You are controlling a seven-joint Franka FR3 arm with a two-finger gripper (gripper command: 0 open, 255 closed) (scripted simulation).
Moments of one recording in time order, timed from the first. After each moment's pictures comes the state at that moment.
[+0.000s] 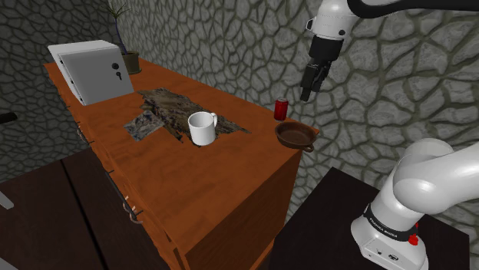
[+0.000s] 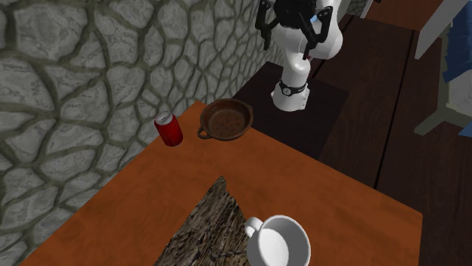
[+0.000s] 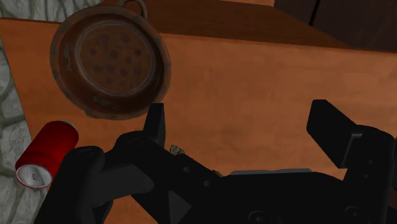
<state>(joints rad) -0.01 -0.77 0.07 -2.30 0.09 1.61 -0.07</state>
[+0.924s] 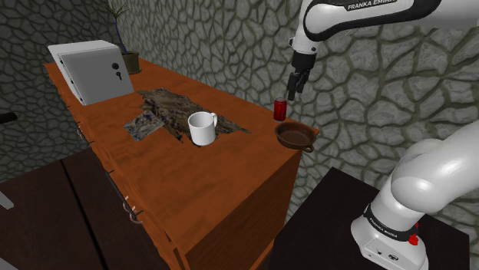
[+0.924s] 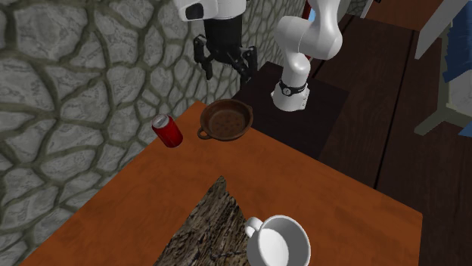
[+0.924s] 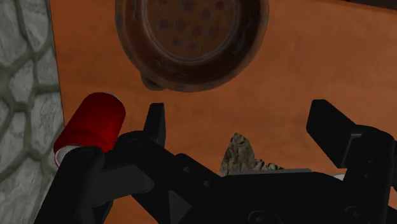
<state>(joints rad) -0.06 -0.43 -0.08 -2.22 0.00 1.82 -0.30</state>
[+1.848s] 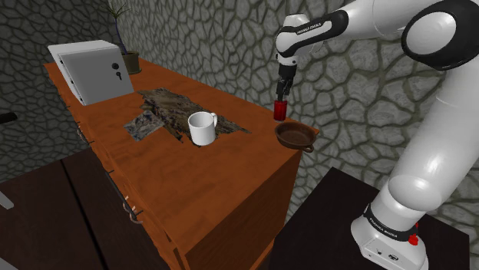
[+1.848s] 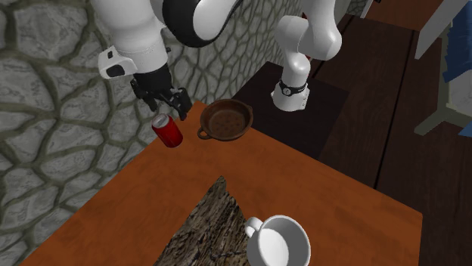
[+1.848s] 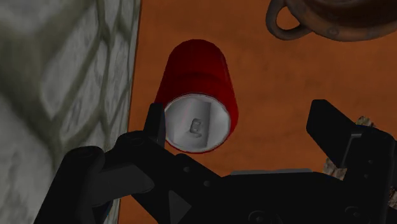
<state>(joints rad) -0.12 0.06 -0.20 -1.91 0.02 1.96 -0.55</state>
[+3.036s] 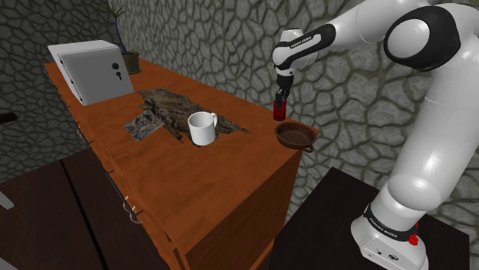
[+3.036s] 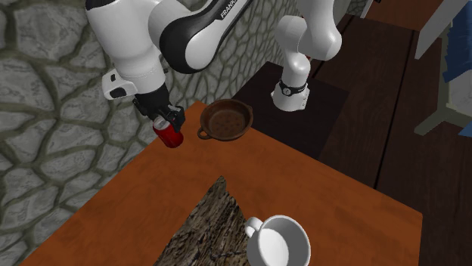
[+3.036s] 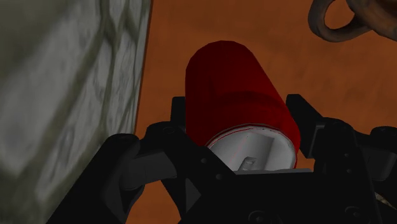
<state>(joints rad) -0.13 0.15 -0.21 -1.92 0.04 2.06 -0.58</state>
